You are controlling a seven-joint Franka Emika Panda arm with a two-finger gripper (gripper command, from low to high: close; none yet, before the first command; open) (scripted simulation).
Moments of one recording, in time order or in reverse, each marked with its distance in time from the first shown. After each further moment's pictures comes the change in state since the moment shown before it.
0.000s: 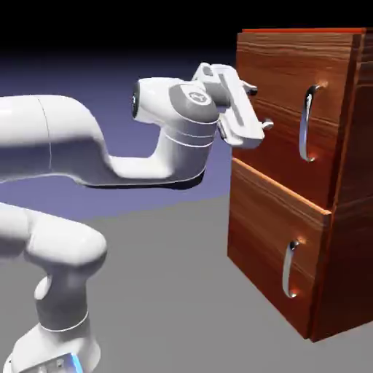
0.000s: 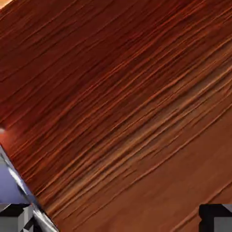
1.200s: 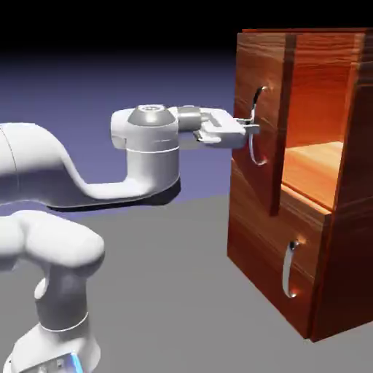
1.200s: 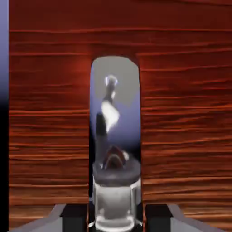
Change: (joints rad) arm -0.190 -0.210 0.285 -0.326 -0.128 -0.538 -0.247
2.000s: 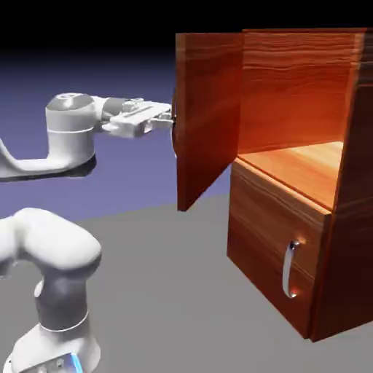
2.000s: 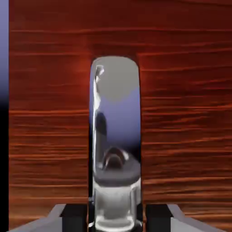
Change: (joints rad) arm -0.081 -0.011 0.870 -0.088 0.835 -0.679 0.016
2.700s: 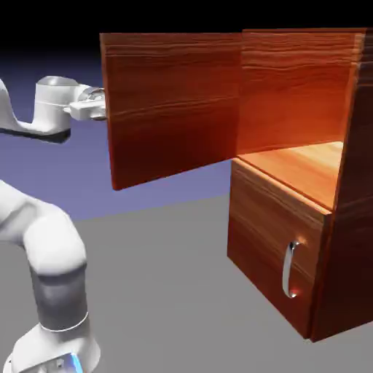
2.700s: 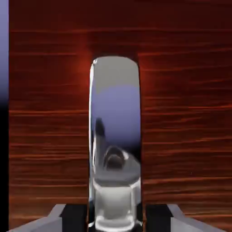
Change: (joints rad) arm -0.497 0.498 0.758 0.613 0.470 -0.681 0.167
